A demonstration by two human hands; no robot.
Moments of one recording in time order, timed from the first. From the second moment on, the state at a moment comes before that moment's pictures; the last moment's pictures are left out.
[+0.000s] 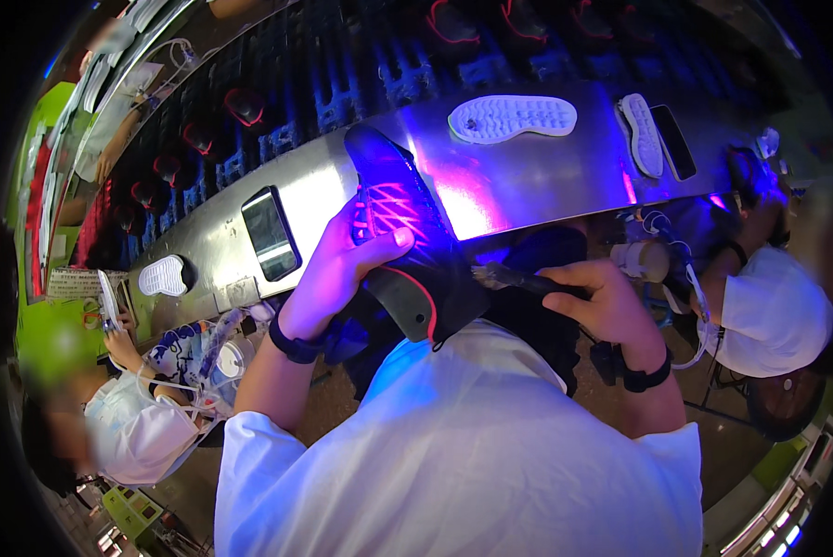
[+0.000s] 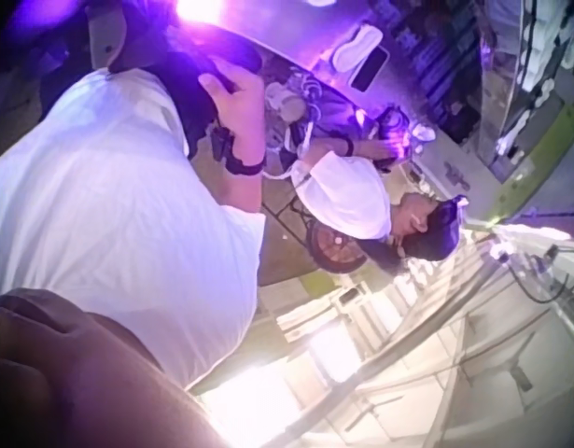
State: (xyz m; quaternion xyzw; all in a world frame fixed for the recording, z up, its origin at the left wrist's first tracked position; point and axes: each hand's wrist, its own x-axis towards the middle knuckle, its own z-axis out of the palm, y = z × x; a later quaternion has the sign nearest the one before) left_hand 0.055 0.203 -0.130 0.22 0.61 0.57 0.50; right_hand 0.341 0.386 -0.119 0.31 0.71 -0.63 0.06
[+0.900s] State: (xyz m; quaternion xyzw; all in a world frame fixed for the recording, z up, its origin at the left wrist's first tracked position) left_hand 0.073 0.213 -0.112 0.10 0.51 0.66 0.55; right_hand 0.335 0.407 -0.106 0.26 0.79 -0.55 -0.06
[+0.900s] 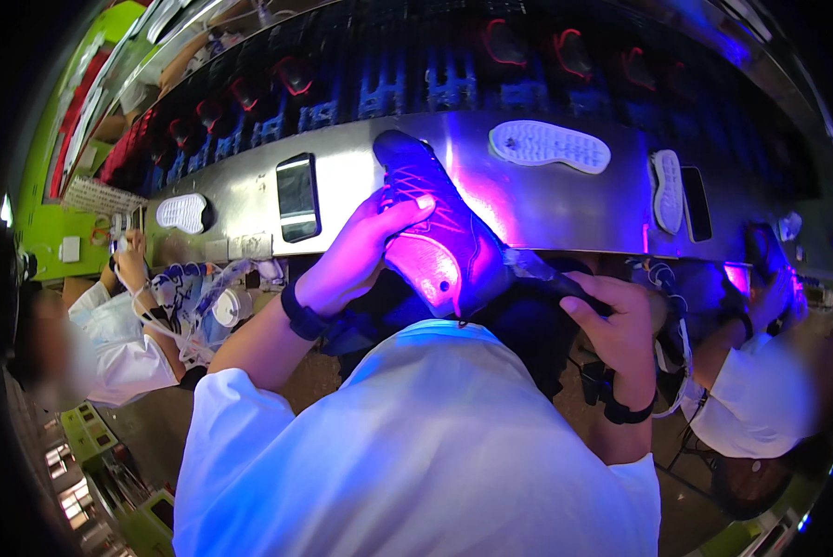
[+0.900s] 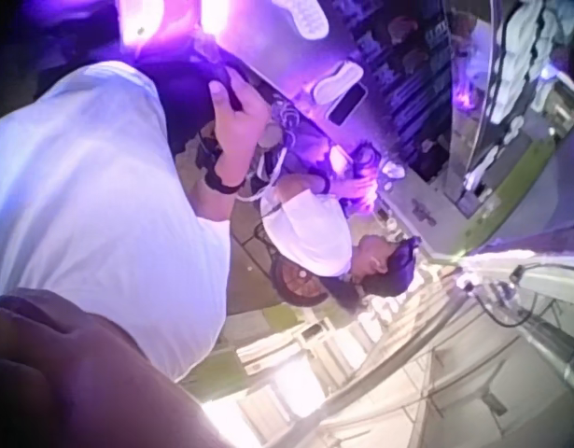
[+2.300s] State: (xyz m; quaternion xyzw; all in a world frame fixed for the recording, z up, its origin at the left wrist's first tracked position) left_hand 0.101 0.167 -0.139 -0.25 -0.13 0.55 0.78; right_hand 0.289 0.395 -0.131 0.10 0.84 -0.48 -0.22
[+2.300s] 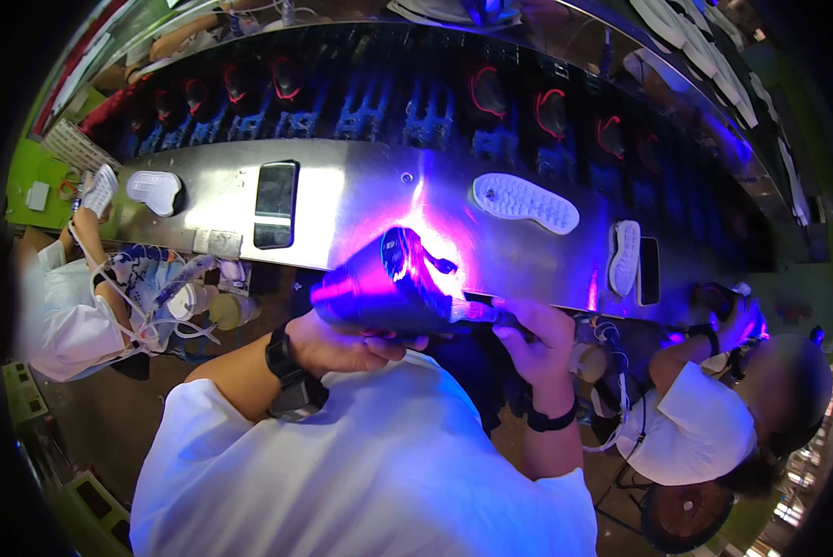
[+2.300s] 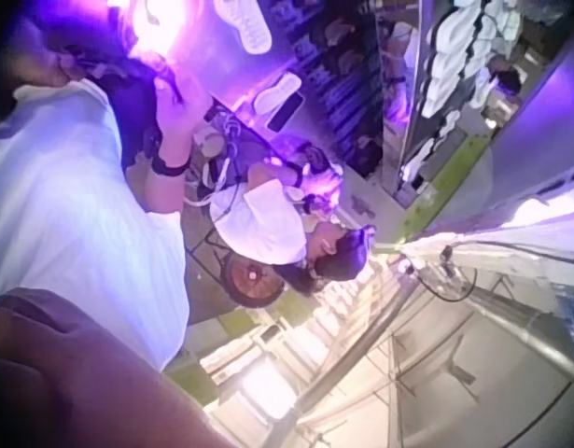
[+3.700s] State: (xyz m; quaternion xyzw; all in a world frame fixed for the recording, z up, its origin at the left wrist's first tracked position) left_hand 0.072 0.233 -0.098 0.39 0.61 0.58 0.37; right_hand 0.325 0.403 -0.134 0.28 0.80 -0.49 -0.20
